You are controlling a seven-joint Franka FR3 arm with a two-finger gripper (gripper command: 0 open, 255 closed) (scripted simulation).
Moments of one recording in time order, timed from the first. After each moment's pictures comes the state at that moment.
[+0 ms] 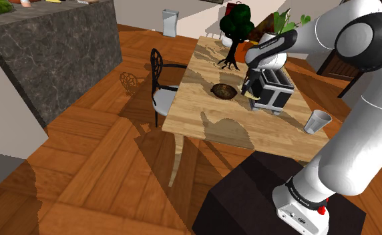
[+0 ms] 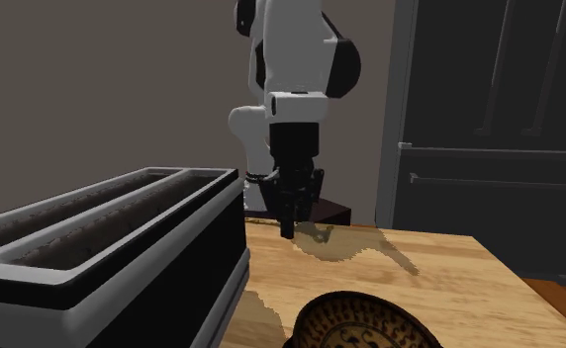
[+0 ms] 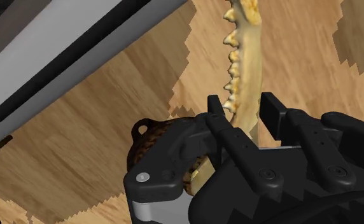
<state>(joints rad) 0.06 0.17 -0.56 -2.15 0.13 2.39 -0.78</state>
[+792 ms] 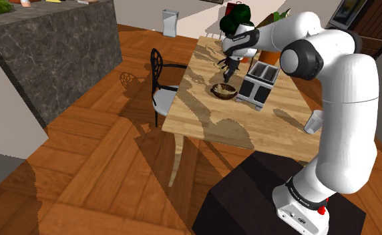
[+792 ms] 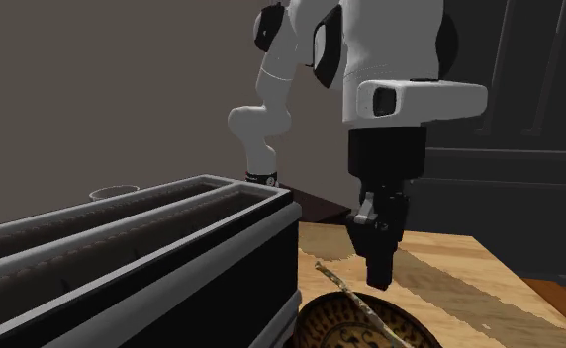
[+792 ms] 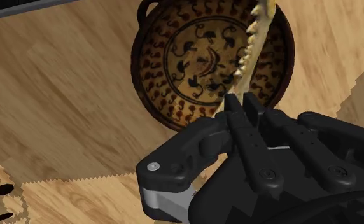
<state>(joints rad) -0.01 0.58 -0.46 -1.56 0.29 2.18 -0.75</state>
